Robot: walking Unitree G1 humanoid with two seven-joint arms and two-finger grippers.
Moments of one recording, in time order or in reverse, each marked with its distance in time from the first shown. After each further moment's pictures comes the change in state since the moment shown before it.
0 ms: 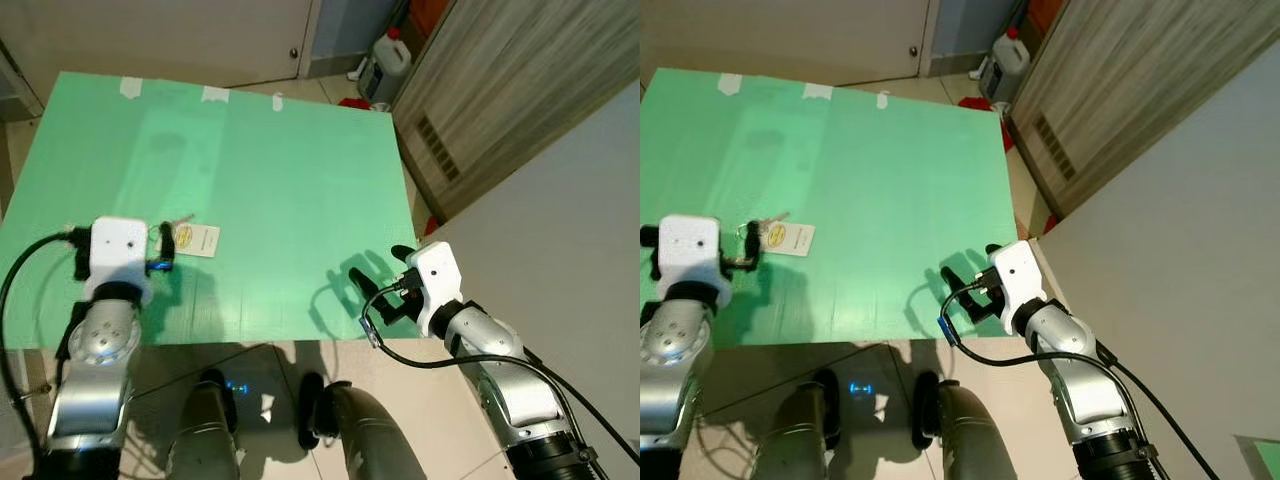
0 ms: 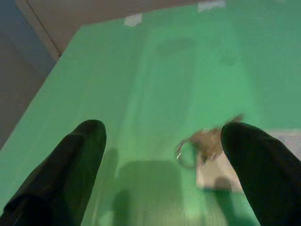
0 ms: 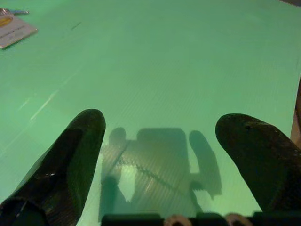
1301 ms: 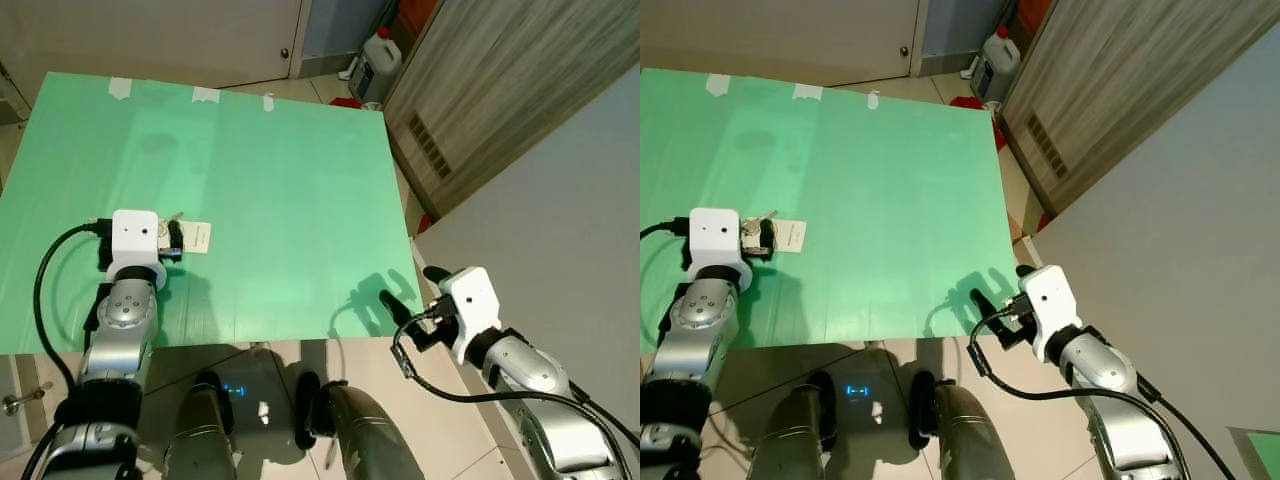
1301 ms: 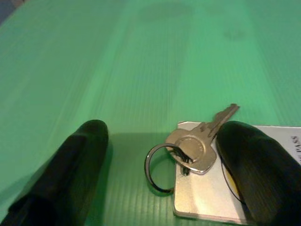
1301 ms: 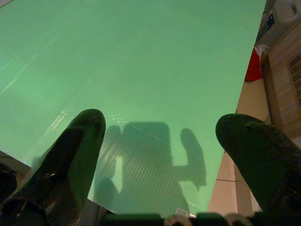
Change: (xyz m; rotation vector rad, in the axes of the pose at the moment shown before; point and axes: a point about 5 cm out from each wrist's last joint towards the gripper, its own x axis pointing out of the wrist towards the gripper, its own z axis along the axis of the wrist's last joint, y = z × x) left arm 0.051 -0.015 -0.024 -0.107 0.071 0.007; right arm -0.044 -0.010 -0.010 -0.035 0.055 -0.061
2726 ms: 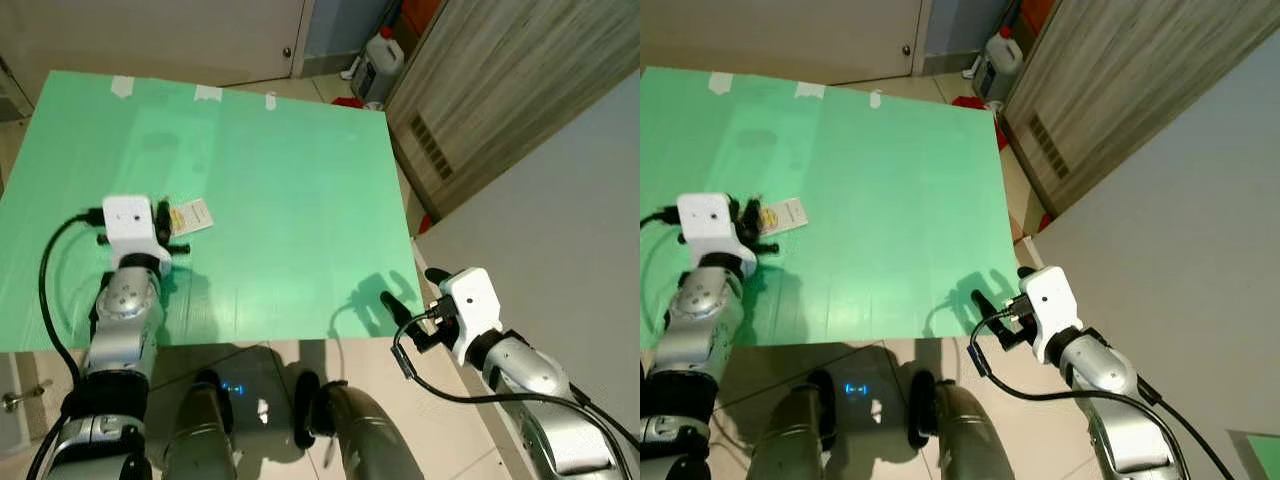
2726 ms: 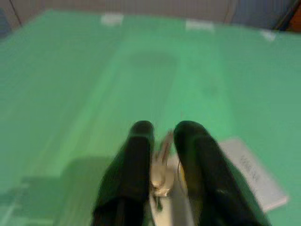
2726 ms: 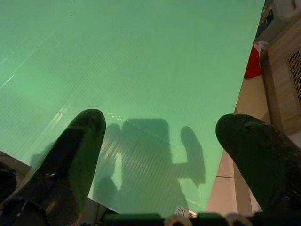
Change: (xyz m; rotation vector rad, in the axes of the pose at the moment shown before) left arm 0.001 -0.004 0.024 -0.141 -0.136 -0.054; right arm -0.001 0.001 0.000 0.009 0.011 -0.013
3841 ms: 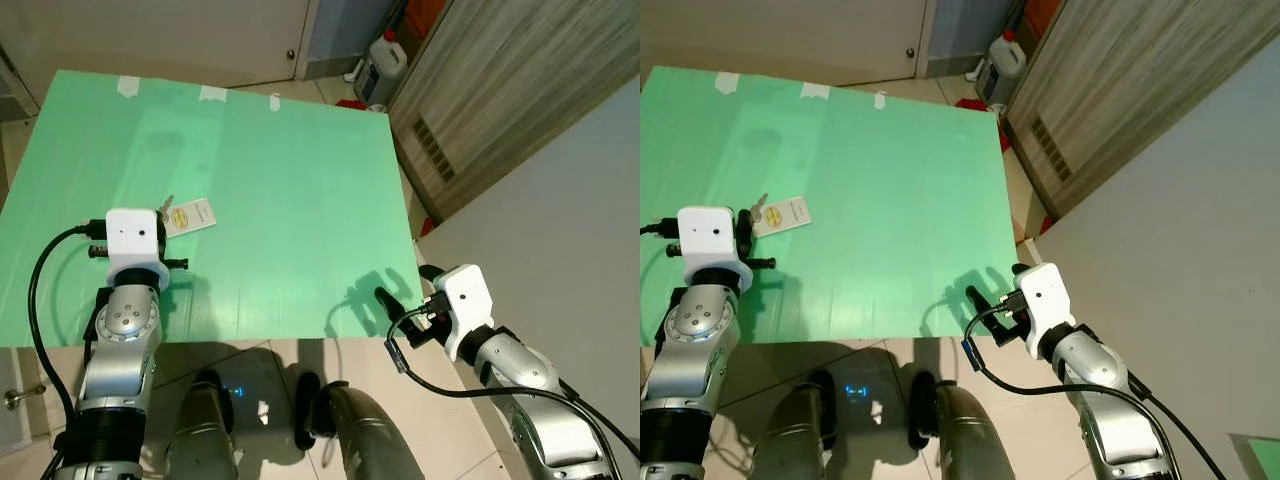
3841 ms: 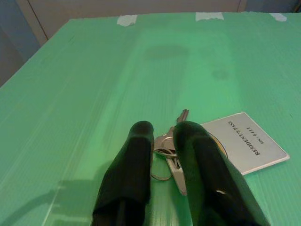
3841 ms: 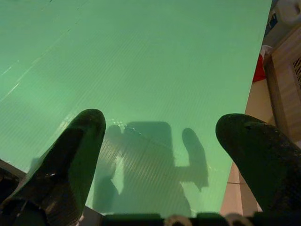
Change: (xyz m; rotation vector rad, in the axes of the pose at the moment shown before) left arm -0.027 -0.003 0.000 0.126 0.029 0.050; right arm 0.008 0.003 -0.001 0.016 -0.015 0.003
